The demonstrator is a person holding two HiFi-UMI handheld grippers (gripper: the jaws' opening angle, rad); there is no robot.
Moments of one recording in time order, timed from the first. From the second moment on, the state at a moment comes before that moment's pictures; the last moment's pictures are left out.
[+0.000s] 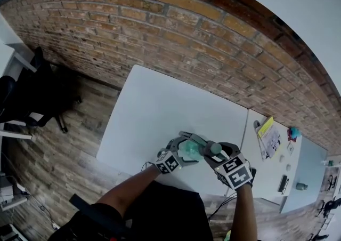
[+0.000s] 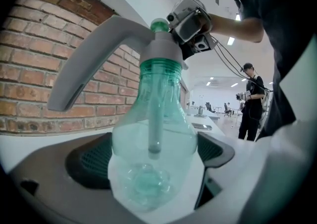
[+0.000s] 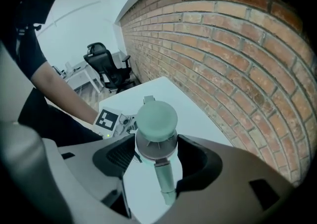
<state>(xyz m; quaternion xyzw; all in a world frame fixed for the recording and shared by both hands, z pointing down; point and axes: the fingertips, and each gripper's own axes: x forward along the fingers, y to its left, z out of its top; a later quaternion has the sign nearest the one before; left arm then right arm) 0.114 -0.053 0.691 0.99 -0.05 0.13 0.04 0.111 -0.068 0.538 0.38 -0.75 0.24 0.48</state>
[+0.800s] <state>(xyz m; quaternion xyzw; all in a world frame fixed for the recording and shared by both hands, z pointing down) 0.110 -0.053 0.692 0.99 -0.03 0.10 0.04 0.111 -0.062 0.544 0.18 -0.81 0.16 0.54</state>
